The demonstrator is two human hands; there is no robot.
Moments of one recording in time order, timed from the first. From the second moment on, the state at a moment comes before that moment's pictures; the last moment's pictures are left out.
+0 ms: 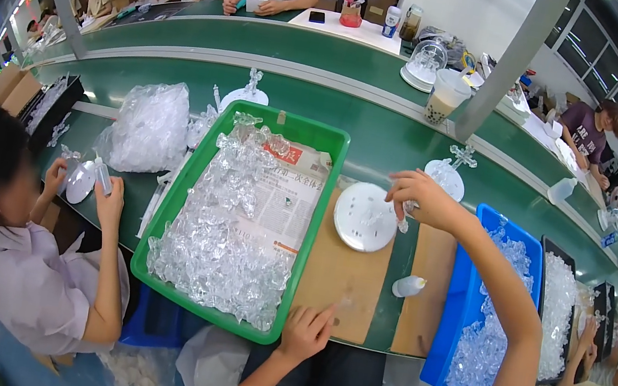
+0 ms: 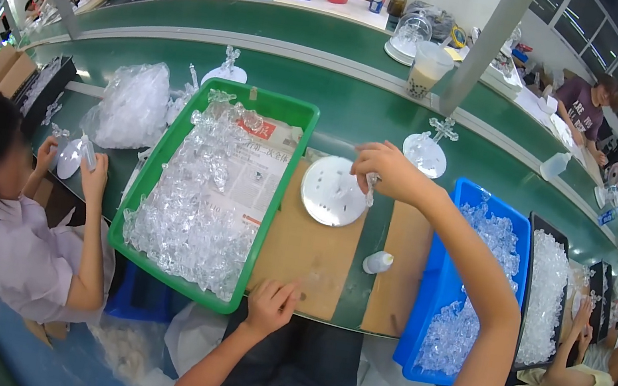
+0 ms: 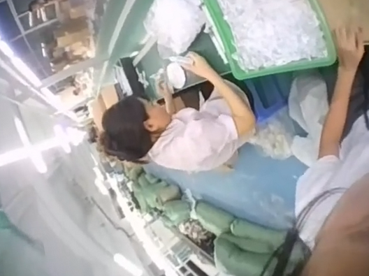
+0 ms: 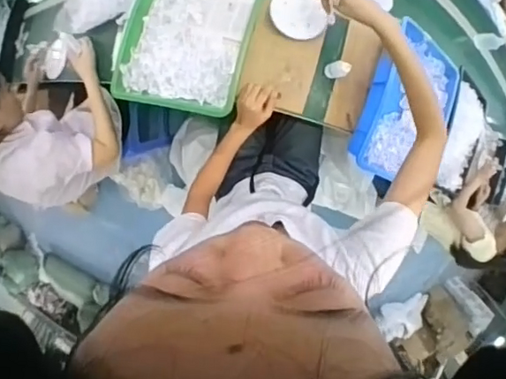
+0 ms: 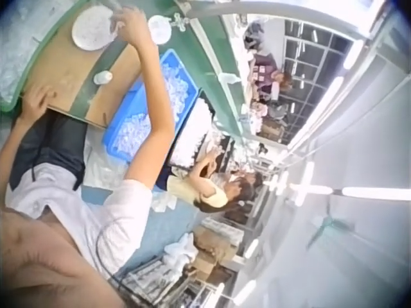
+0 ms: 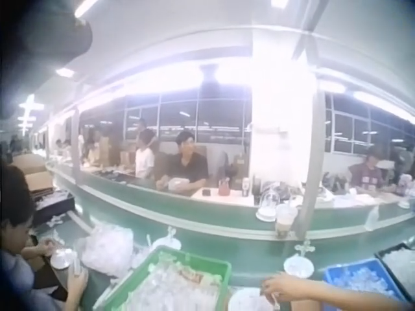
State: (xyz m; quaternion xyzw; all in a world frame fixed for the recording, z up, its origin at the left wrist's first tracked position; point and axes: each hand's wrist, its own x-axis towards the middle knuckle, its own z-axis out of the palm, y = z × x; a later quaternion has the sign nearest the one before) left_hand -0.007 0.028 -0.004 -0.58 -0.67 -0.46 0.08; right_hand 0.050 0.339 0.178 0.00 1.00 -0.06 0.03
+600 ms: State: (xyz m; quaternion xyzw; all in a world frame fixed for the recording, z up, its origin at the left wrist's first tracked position) left_hand -0.027 0.054 0.021 -0.60 -0.69 -0.39 -0.02; right_hand 0.055 0.281 0.155 0.14 0.96 -0.23 -0.03
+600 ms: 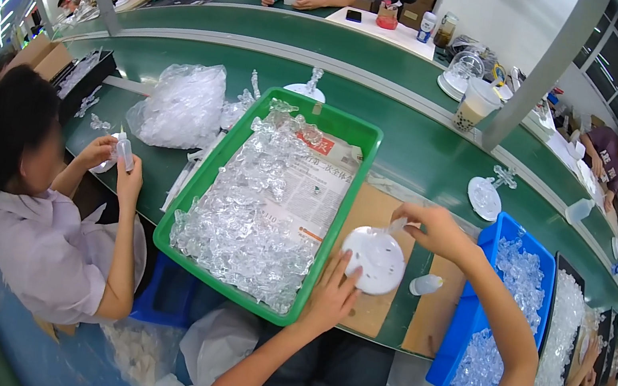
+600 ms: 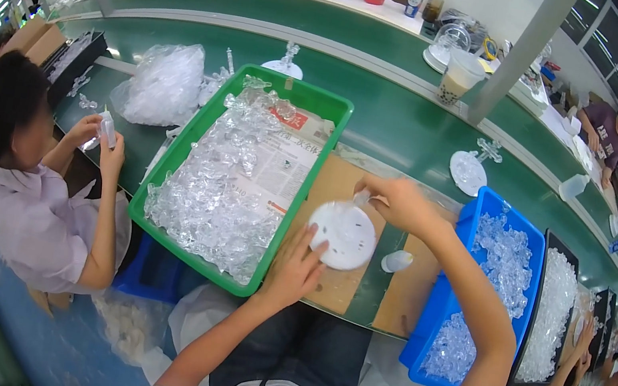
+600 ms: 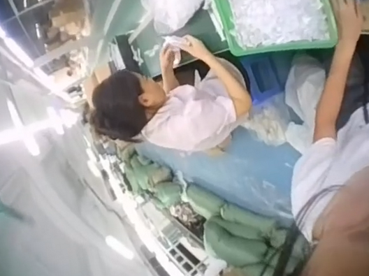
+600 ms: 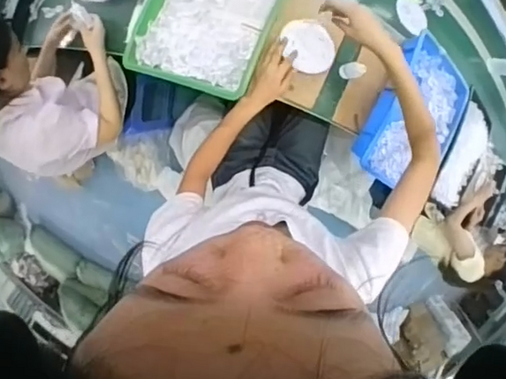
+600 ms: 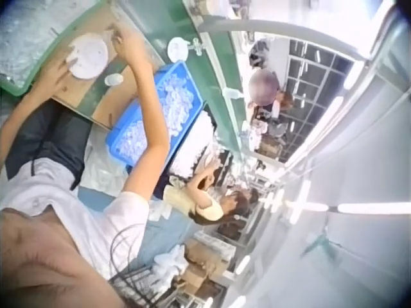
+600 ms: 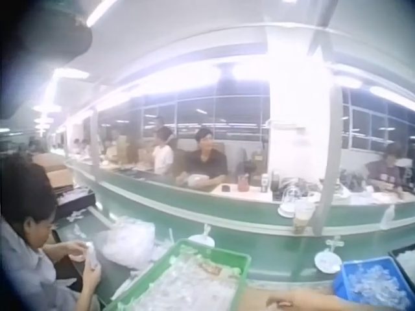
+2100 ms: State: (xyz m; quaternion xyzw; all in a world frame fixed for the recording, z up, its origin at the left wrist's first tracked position) left_hand -0.010 0.009 0.017 -0.61 -0.72 -0.33 -0.07; right_hand 0.133 0.115 0.077 0.46 0.61 -0.54 -0.35
